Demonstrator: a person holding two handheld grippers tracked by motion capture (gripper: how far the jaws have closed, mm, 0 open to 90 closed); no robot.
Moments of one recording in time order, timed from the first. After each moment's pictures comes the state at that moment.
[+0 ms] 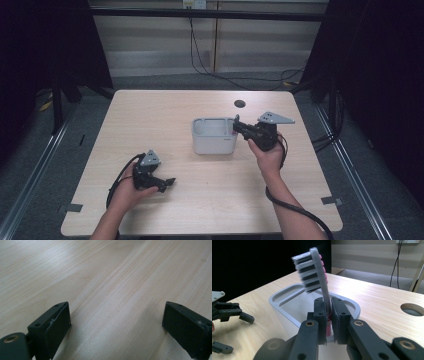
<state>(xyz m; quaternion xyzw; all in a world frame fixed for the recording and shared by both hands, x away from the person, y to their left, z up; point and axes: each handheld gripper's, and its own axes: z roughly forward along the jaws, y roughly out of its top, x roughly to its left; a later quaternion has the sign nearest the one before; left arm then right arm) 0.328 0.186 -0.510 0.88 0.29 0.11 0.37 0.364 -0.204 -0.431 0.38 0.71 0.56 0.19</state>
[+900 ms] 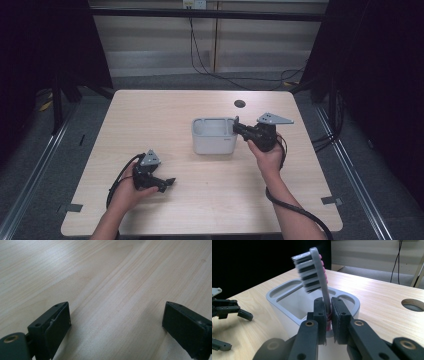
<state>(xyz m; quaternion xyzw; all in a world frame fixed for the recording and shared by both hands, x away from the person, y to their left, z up) 0.328 0.186 -0.510 0.88 0.29 0.11 0.37 0.366 -0.205 -0.437 0.39 0.71 0.56 0.18</state>
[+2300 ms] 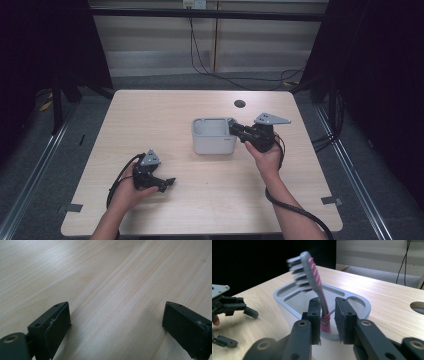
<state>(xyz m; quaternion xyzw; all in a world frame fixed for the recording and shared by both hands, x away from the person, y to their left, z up) 0.329 0.185 -0.510 0.87 0.29 0.11 0.37 0.365 -0.198 -0.435 0.37 0.72 0.56 0.17</state>
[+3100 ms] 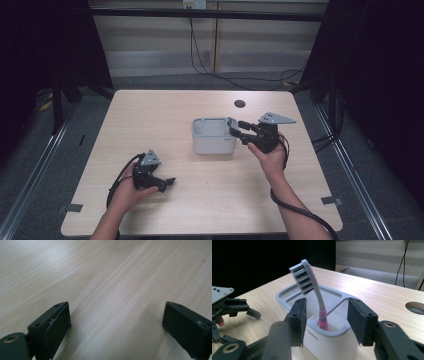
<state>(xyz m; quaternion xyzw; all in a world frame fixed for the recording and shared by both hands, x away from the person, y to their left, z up) 0.329 0.185 -0.510 0.87 0.29 0.11 0.37 0.359 -0.207 -0.427 0.38 0.72 0.56 0.17</state>
